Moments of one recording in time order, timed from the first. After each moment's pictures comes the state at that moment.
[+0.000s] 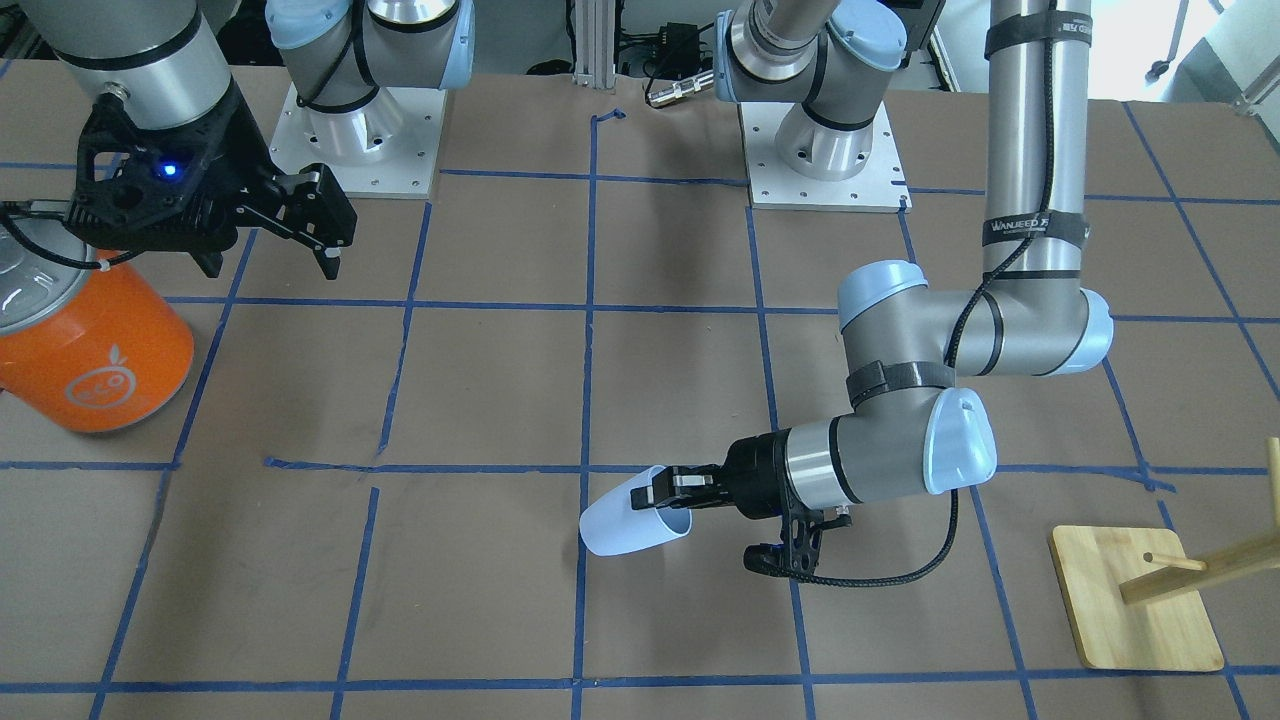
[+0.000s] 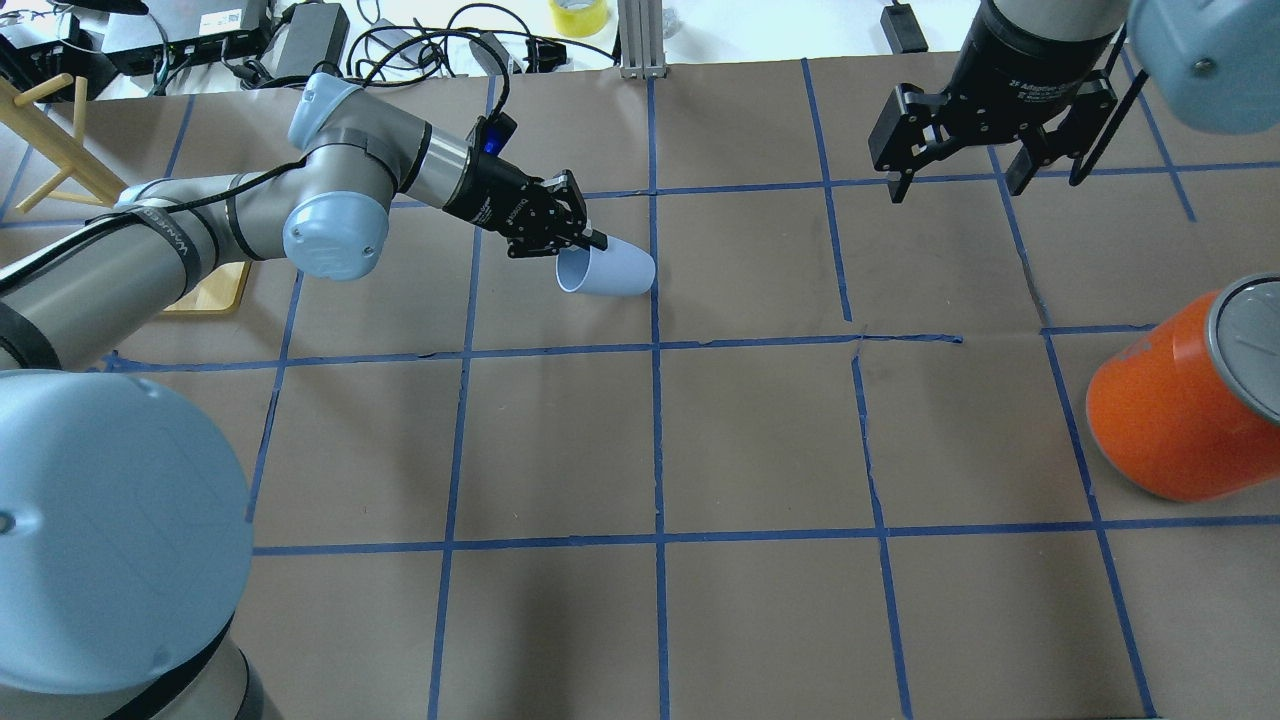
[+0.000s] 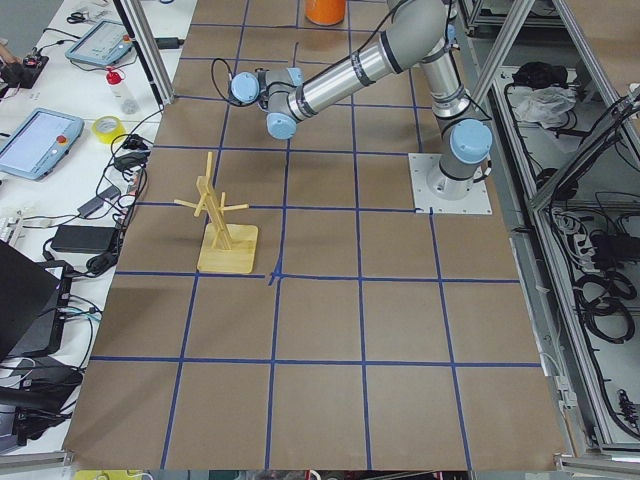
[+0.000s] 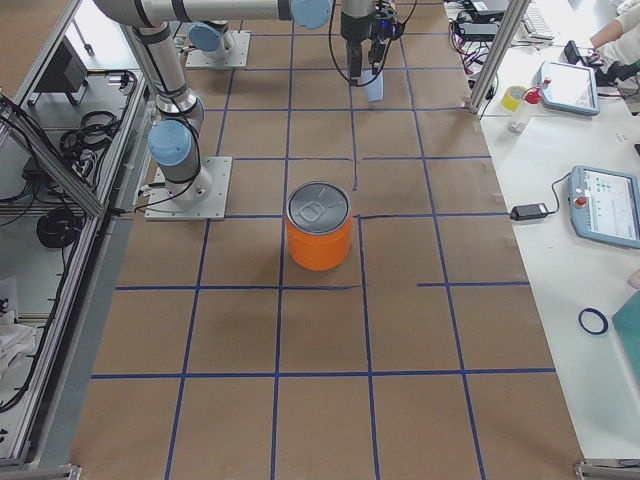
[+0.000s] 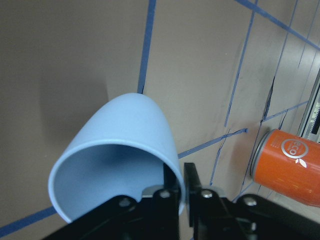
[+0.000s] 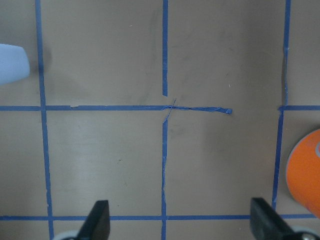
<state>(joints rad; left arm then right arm) -1.54 -2.11 -1.63 -1.09 0.72 -0.08 1.56 -1.53 1.50 -1.56 -1.58 -0.02</state>
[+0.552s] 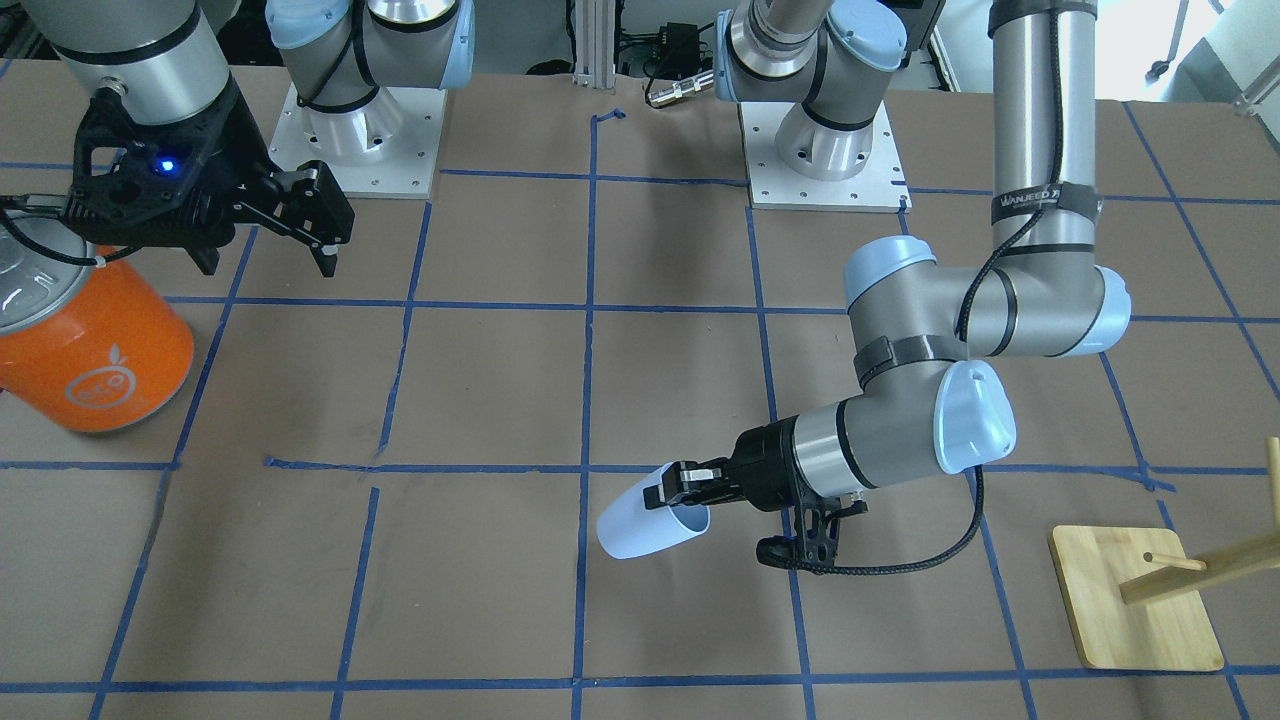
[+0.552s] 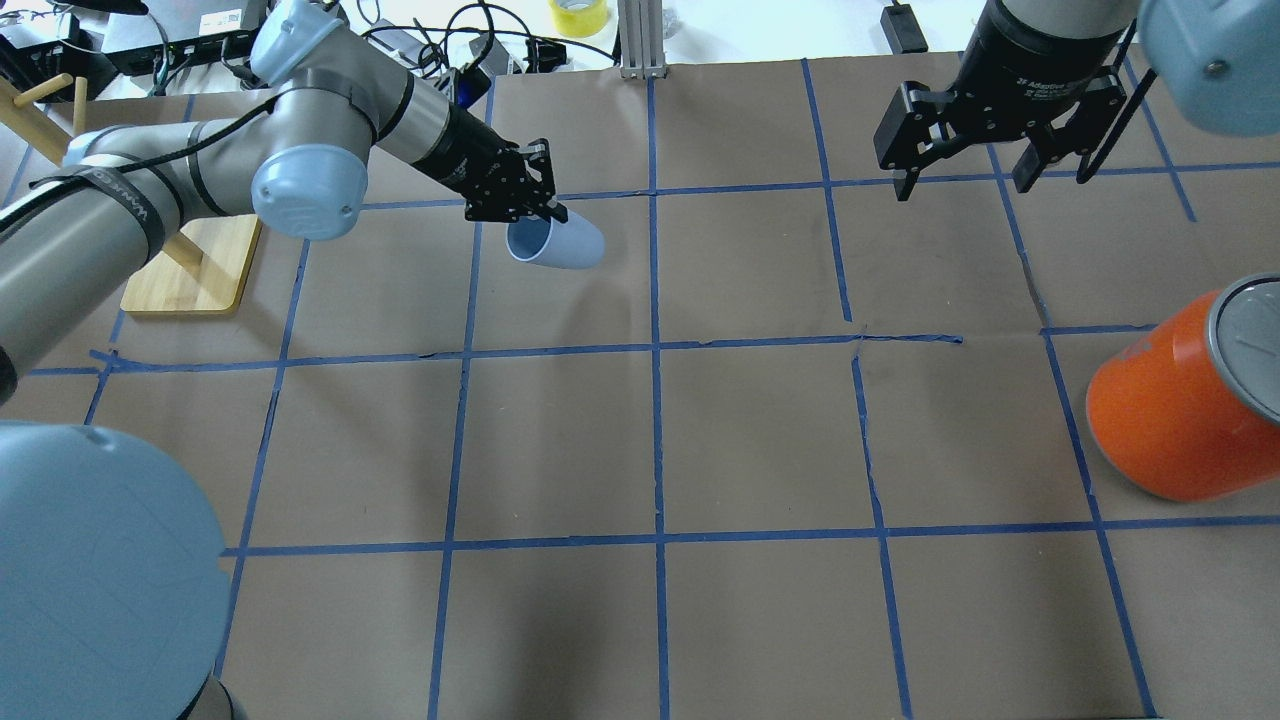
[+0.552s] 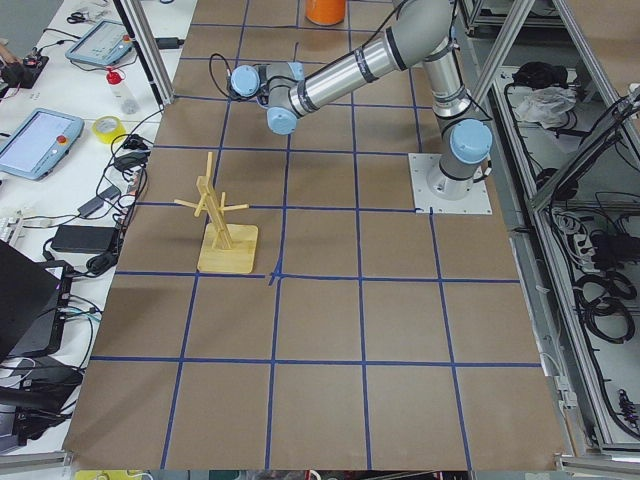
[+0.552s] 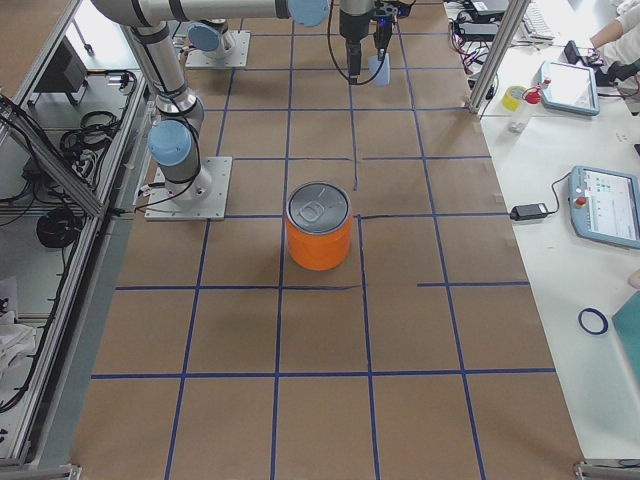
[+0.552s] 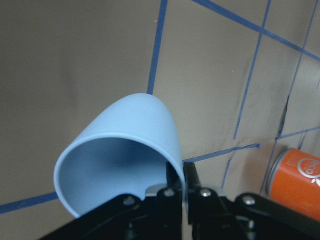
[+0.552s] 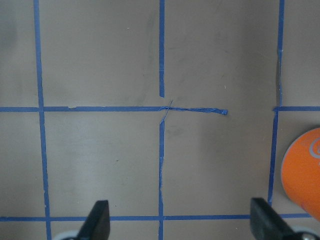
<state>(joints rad) -1.55 -2.05 -1.51 -1.12 1.05 -0.14 1.56 -1.54 1.50 -1.56 -1.59 -0.02</state>
